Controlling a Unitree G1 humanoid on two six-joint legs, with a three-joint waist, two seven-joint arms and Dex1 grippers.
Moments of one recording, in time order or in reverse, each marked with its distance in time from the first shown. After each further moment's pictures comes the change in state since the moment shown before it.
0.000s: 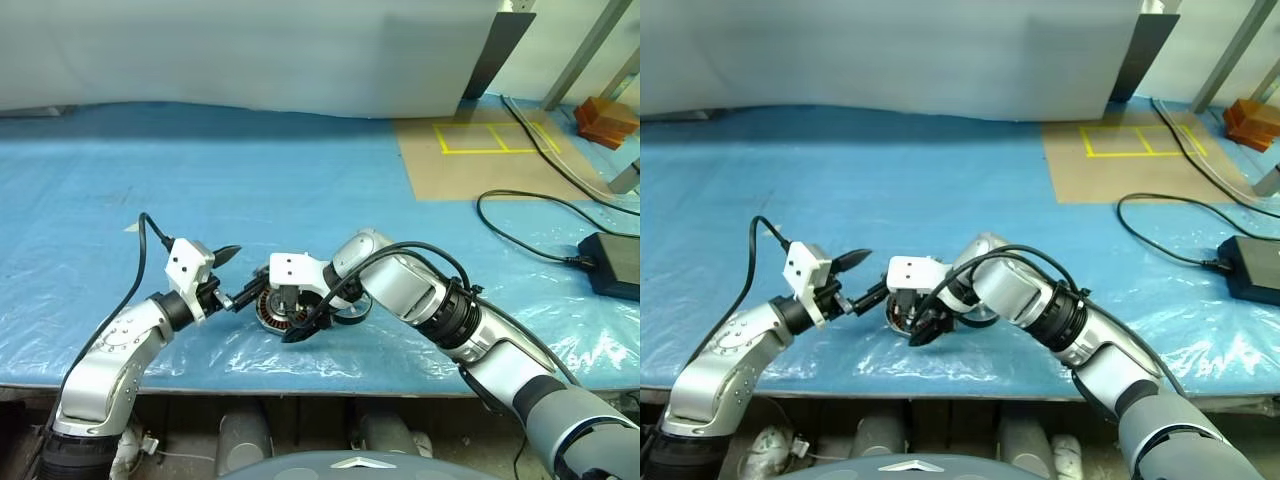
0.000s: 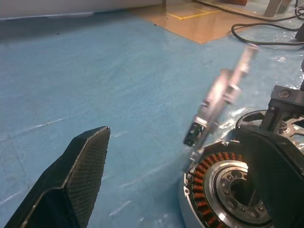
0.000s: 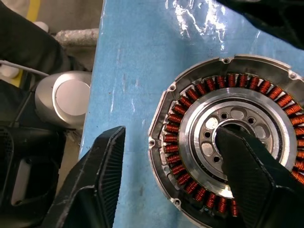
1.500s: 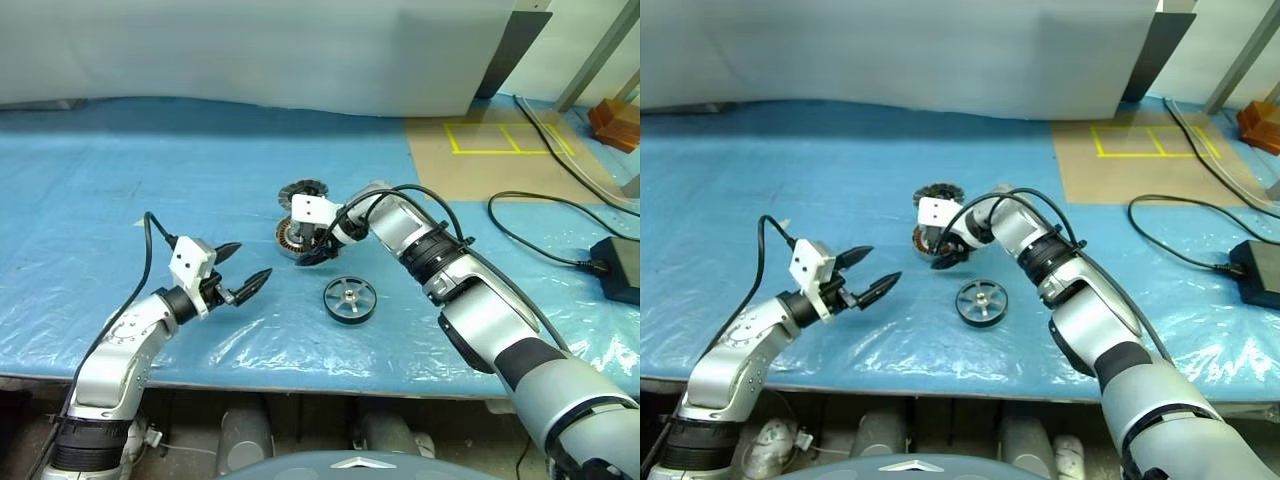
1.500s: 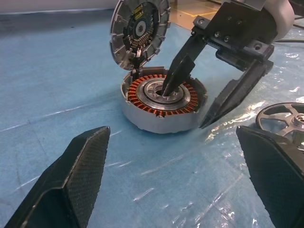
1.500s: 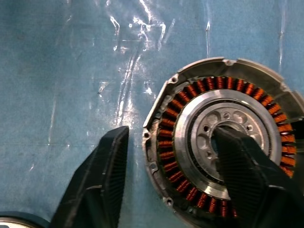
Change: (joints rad) left arm -0.037 -0.029 -0.013 0.124 0.046 -0.089 -0.023; right arm -0.236 0.075 -0.184 0.843 -0.155 -0.762 -0.072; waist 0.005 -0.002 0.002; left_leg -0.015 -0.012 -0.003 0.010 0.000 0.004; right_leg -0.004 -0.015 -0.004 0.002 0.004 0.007
